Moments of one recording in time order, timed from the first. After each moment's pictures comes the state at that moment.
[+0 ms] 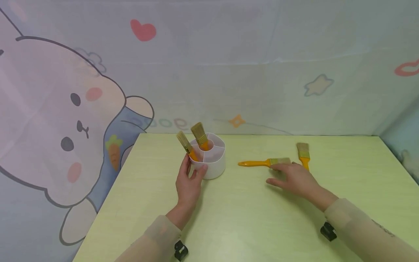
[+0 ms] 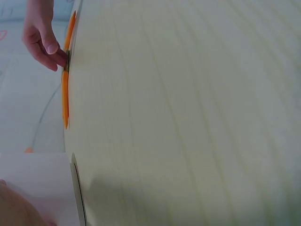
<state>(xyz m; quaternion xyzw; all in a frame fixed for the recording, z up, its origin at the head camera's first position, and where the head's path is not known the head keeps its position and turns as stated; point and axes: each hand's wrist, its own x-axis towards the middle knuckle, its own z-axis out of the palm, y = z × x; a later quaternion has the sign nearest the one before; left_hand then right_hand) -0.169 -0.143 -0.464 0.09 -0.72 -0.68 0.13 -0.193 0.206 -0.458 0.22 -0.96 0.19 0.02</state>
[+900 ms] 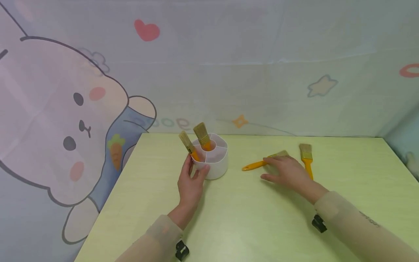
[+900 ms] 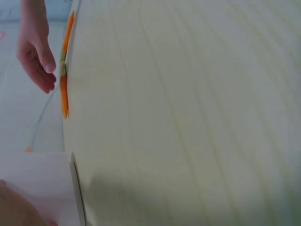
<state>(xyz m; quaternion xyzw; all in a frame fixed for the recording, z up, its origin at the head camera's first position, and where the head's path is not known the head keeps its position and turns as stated) -0.171 -0.145 -0.466 0.09 -0.72 -0.67 0.13 -0.216 0.184 -0.456 0.24 -0.96 0.16 0.03</state>
